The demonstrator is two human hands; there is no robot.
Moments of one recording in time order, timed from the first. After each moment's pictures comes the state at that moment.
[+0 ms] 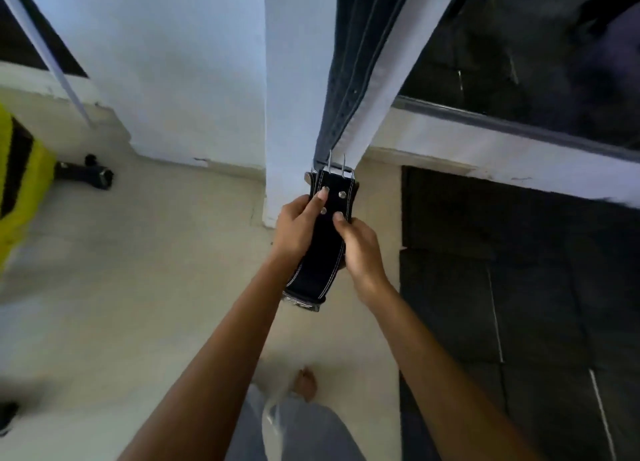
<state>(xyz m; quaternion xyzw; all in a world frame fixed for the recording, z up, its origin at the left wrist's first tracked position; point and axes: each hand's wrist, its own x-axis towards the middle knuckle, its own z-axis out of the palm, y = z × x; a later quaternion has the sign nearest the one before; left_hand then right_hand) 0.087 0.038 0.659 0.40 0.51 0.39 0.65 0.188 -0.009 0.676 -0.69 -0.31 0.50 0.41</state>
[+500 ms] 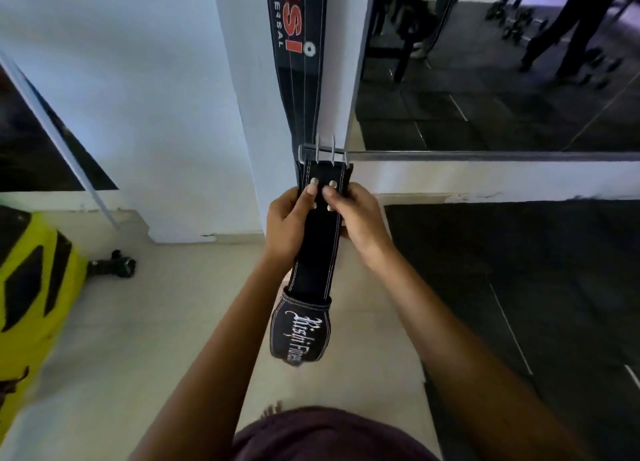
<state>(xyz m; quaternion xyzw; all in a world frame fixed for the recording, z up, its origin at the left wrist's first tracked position) 0.089 -0.016 0.812 0.51 0.40 0.48 0.59 0.205 -0.050 0.835 -0.59 -0.36 0.45 0.57</state>
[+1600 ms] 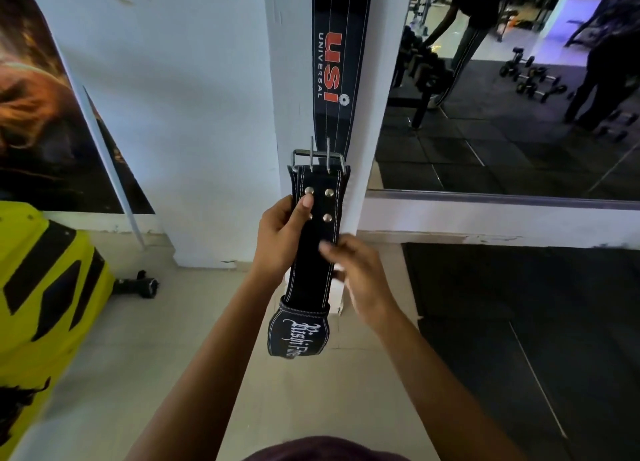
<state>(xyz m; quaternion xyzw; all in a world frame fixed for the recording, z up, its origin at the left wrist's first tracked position) 0.032 -0.032 0.863 0.56 0.38 0.54 0.50 0.157 -0.088 0.825 -0.51 -0.42 0.50 0.56</state>
